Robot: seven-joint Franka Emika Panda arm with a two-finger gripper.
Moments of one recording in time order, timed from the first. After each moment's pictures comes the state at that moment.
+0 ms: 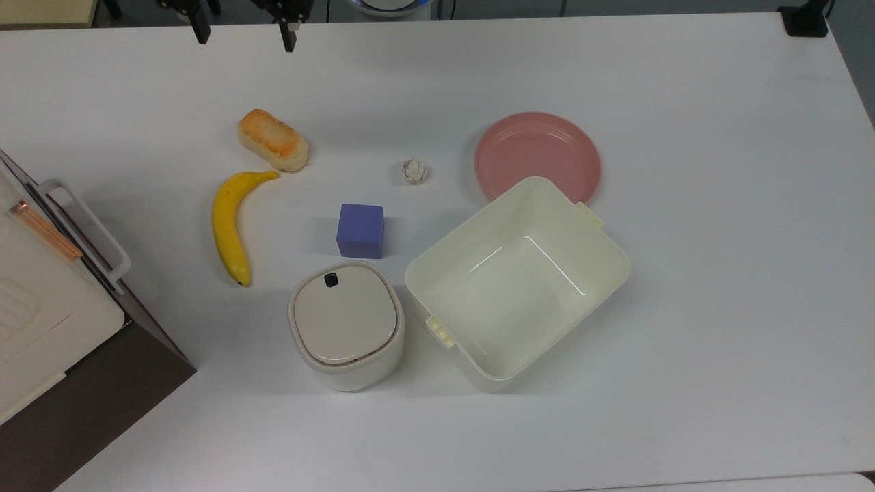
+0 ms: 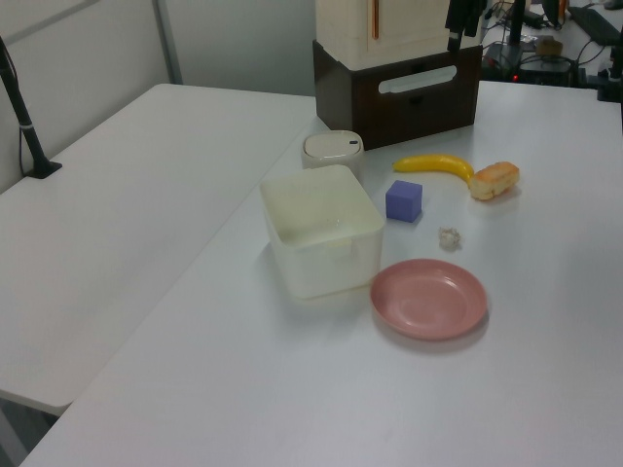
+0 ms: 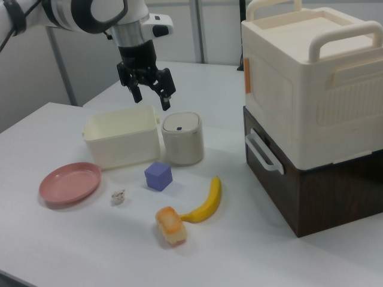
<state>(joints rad) -0.07 0.07 -0.11 -1.51 0.02 1.68 -0.07</state>
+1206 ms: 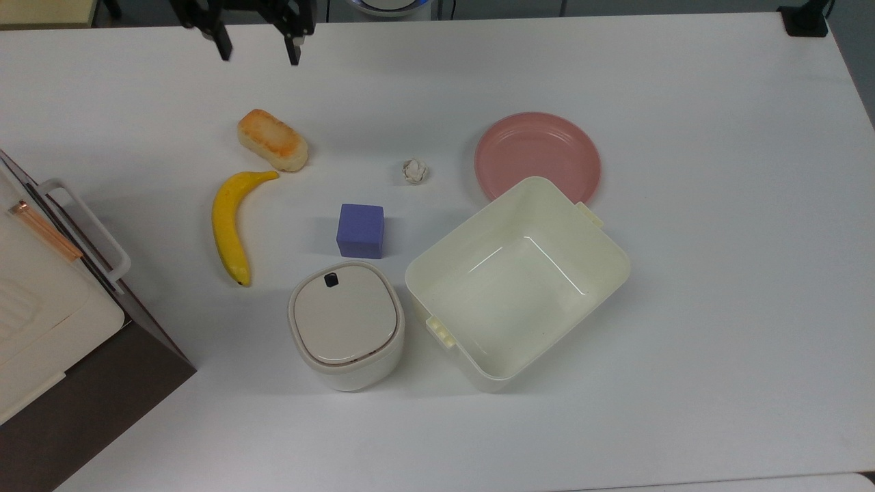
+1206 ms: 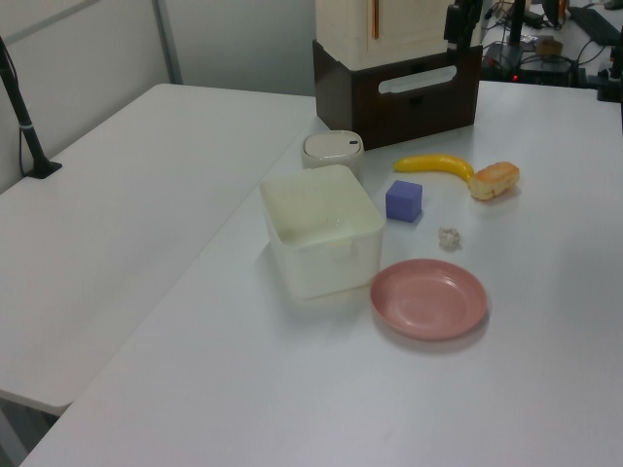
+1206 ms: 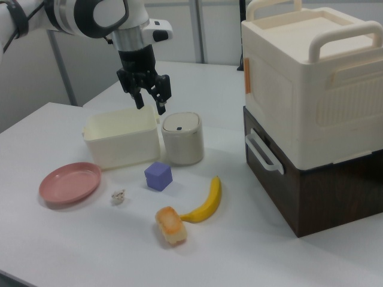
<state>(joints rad) -0.06 0.08 -0.10 -1.52 0.03 1.70 -0.09</state>
